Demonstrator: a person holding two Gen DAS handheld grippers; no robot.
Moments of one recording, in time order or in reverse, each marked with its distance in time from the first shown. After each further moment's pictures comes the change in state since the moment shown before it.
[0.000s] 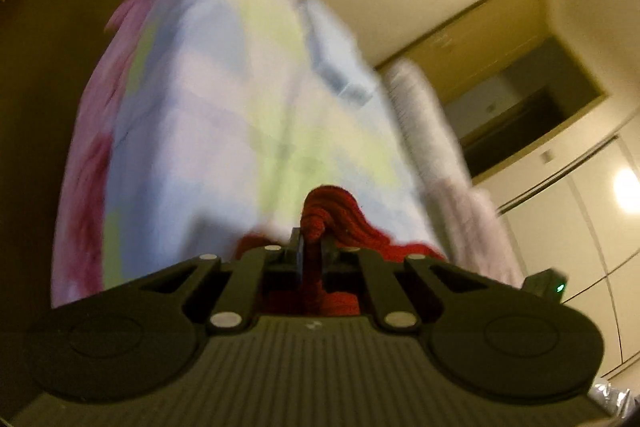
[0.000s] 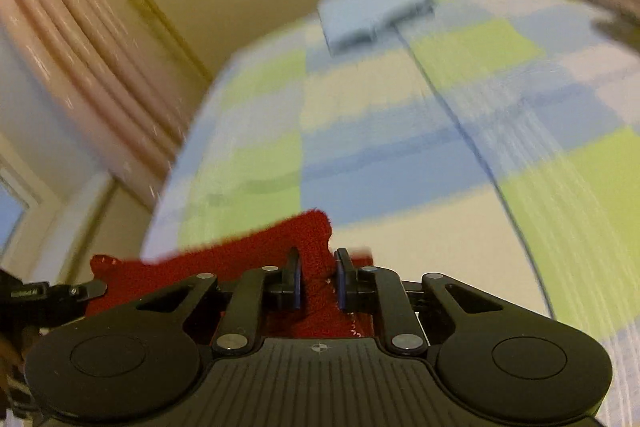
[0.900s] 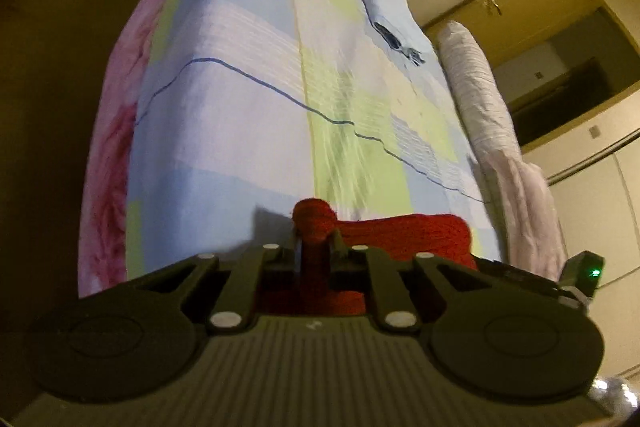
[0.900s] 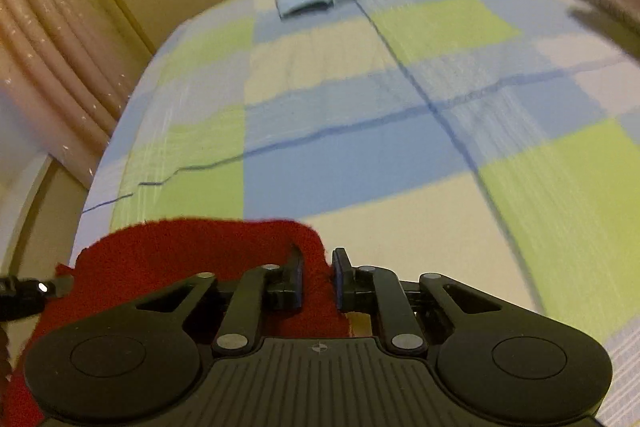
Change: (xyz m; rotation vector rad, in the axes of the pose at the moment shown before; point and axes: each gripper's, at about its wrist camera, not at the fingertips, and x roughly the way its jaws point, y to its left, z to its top) left arm 0.062 0.017 0.003 -0.064 0.192 0.200; right arm 0.049 -0.006 -0.001 0.022 0.138 -0.178
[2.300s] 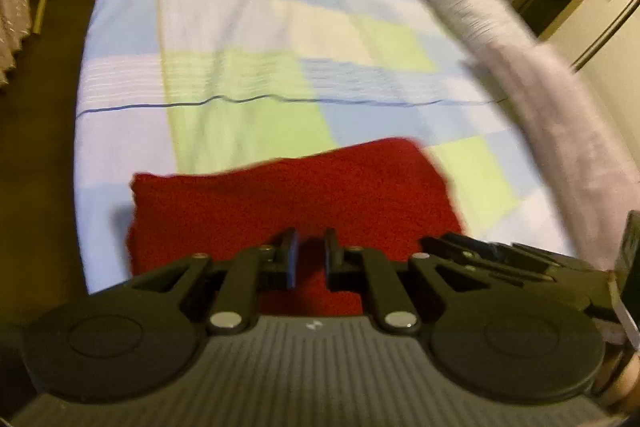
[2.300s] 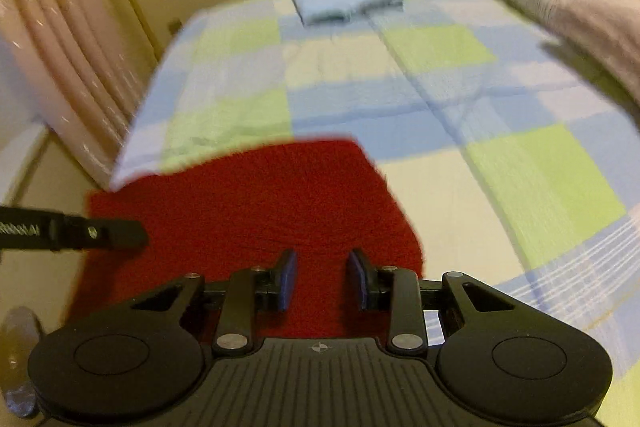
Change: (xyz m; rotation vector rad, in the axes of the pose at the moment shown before) left arm 0.013 -0.147 -0.031 0.398 0.105 0.265; right arm -0.053 0.079 -0.053 -0.085 0.004 -0.126
